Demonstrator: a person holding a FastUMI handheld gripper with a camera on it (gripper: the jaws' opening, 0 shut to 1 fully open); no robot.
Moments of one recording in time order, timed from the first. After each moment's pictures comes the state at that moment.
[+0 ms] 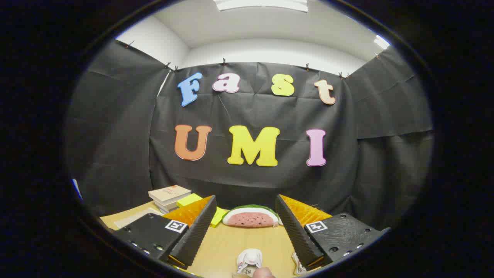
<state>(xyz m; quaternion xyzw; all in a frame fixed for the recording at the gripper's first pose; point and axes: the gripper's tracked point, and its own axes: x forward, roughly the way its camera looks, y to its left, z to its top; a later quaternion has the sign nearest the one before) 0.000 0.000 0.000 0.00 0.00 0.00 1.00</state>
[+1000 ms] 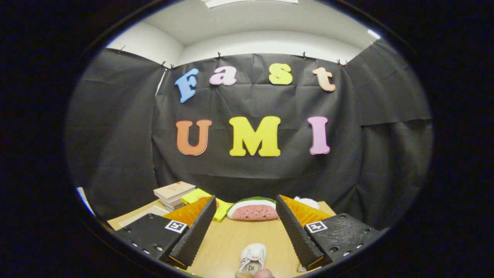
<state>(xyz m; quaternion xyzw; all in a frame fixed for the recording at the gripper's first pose) 0.012 -0.010 -0.022 0.03 0.05 0.02 1.00</state>
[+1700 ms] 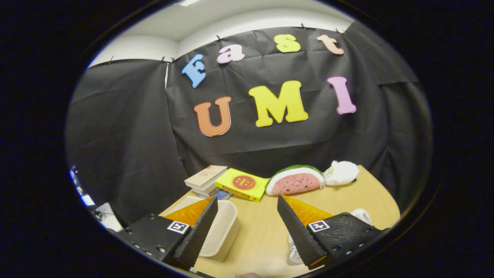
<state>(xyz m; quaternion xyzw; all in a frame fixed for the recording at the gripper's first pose) 0.014 0.097 -0.107 0.13 0.16 0.12 0.97</state>
